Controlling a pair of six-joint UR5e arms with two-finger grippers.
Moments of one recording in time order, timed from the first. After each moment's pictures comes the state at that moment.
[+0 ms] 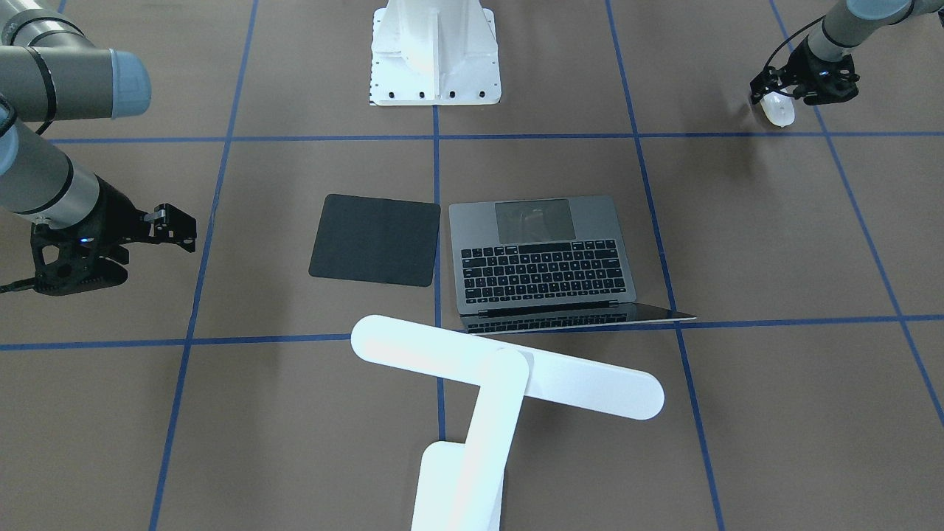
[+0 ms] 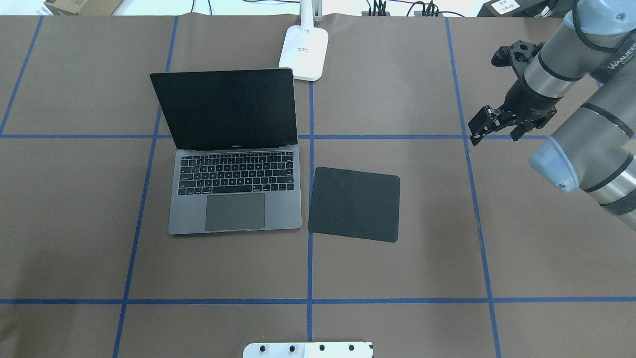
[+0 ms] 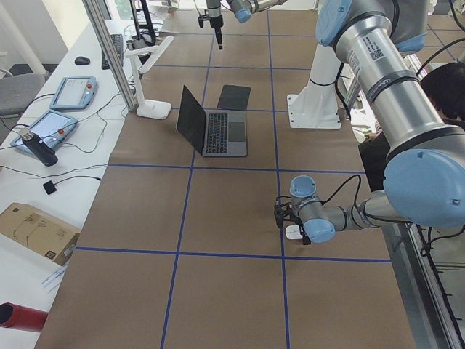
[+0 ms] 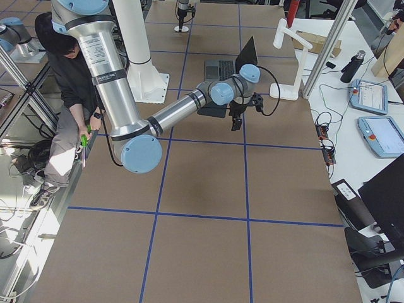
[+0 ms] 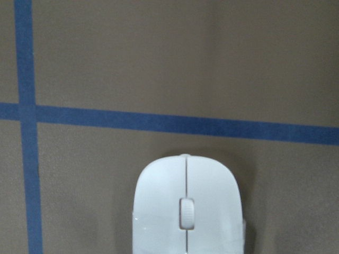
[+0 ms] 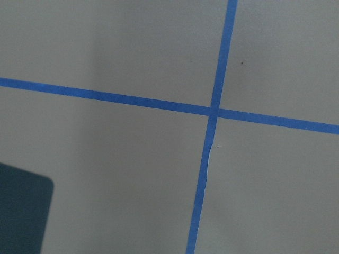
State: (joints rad) left arm -0.33 -0.92 -1.77 -2.69 -1.96 -1.37; right arm 0.99 -1.23 1.77 -1.67 2.31 0.57
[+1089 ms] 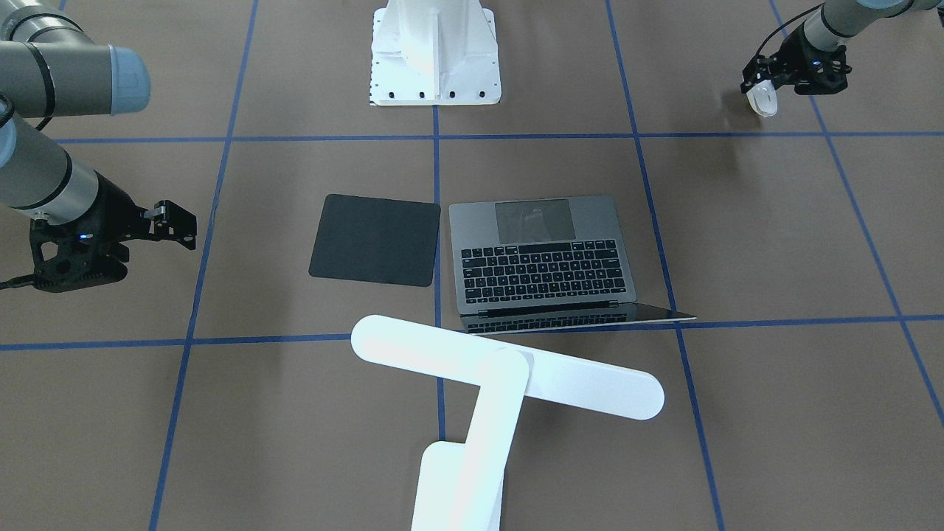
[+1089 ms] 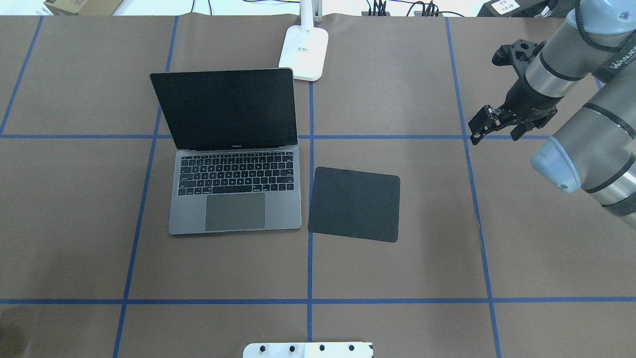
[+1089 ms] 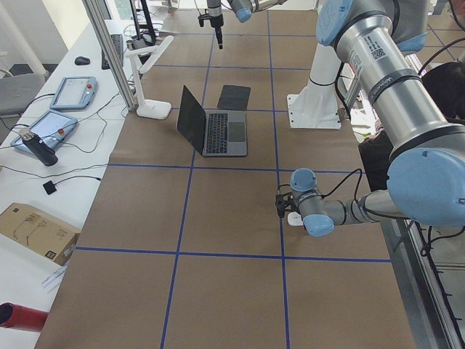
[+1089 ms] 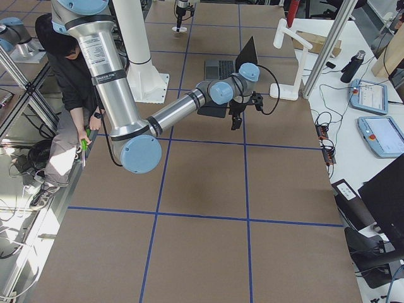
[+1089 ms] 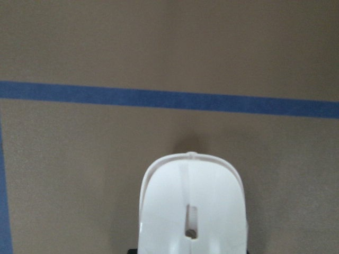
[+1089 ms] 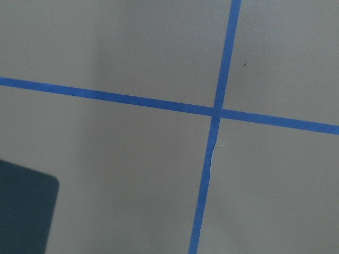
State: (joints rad) left arm -0.34 -0.92 -1.85 -2.76 -2.04 -1.41; right arm 0.99 -1.23 1.78 -1.67 2.31 0.58
